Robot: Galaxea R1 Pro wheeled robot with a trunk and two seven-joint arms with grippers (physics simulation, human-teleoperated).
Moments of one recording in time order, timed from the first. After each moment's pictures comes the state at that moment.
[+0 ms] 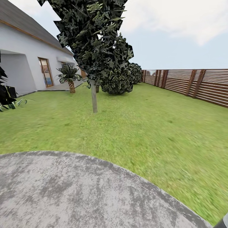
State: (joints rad) left arm 0.00 0.02 -0.01 0.00 0.00 -0.46 0.01; right arm 0.00 0.09 0.07 -0.06 0.00 -0.12 0.00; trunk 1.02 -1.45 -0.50
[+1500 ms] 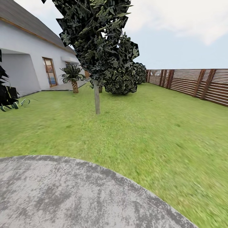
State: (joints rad) left arm 0.00 0.02 -0.01 0.00 0.00 -0.46 0.01; right arm 0.00 0.09 0.07 -0.06 0.00 -0.12 0.00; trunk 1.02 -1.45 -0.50
